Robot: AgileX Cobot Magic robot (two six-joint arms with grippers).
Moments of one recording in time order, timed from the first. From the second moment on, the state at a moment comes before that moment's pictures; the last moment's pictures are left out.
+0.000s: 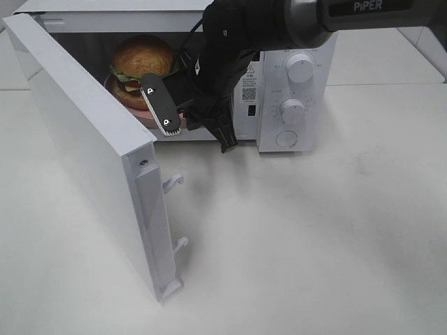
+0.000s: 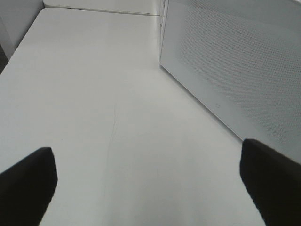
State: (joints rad) left arm 0.05 0.00 -0.52 -0.09 1.08 -0.01; right arm 0.64 2.21 -1.74 -0.11 0.58 -1.32
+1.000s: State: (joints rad) left arm 0.05 0.00 -0.52 -0.09 1.08 -0.01; right arm 0.64 2.42 -2.04 -0.14 0.57 -1.20
